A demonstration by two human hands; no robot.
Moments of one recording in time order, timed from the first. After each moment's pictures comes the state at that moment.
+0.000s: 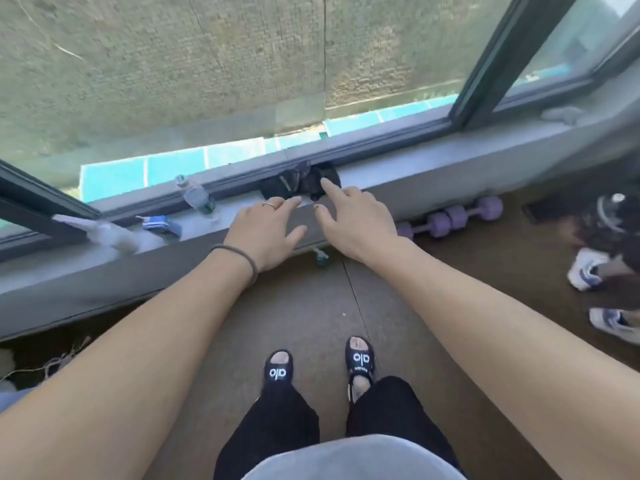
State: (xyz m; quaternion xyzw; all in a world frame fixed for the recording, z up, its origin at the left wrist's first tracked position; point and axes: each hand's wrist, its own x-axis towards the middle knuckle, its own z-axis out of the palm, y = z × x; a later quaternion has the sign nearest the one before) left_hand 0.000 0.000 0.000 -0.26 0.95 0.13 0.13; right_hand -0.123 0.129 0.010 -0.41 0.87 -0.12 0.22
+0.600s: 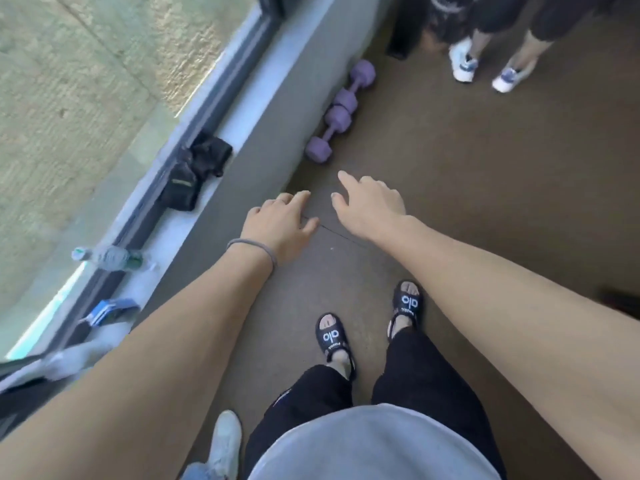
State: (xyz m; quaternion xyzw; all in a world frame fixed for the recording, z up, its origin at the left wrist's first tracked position) left_hand 0.027 0.091 -0.046 0.06 0.96 0.07 0.26; right_hand 0.003 0.259 -0.065 -0.01 0.95 -0.15 0.26
